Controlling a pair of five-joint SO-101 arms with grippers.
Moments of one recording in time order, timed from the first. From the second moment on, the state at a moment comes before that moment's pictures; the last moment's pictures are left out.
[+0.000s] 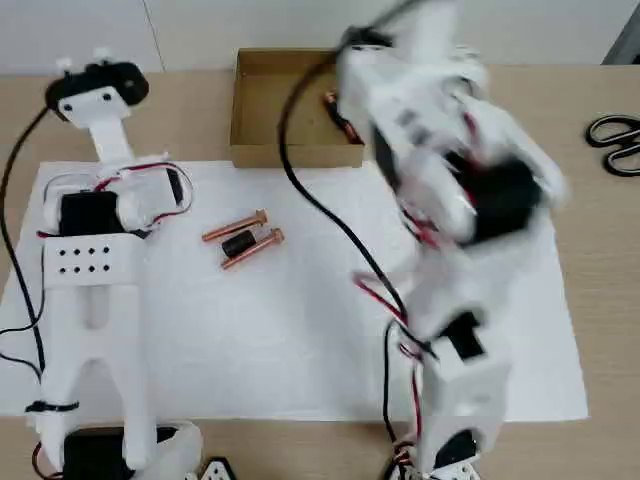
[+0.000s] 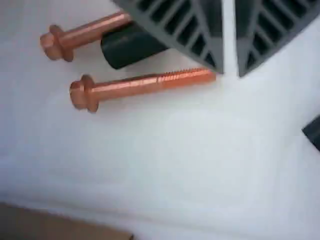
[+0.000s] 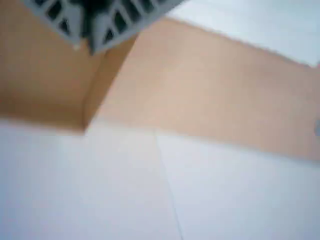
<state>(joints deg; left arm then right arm) -7.8 -17.5 10.2 71.3 16.3 -20.4 19.4 -95.1 97.8 -9.6</state>
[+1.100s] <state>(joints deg) -17.1 4.0 -16.8 99.3 -12.2 1.4 -44.0 3.4 85.0 7.3</state>
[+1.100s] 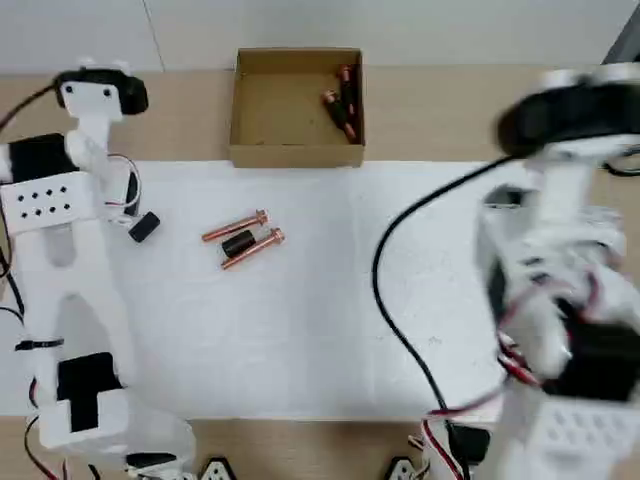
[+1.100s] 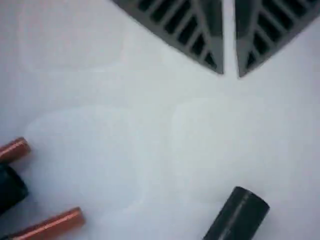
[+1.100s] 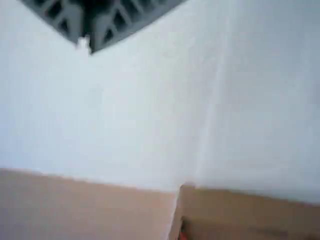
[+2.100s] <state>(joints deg) -19.8 34.9 -35.6 99.3 -31.2 -19.5 -55.7 61.5 49.9 7.3</state>
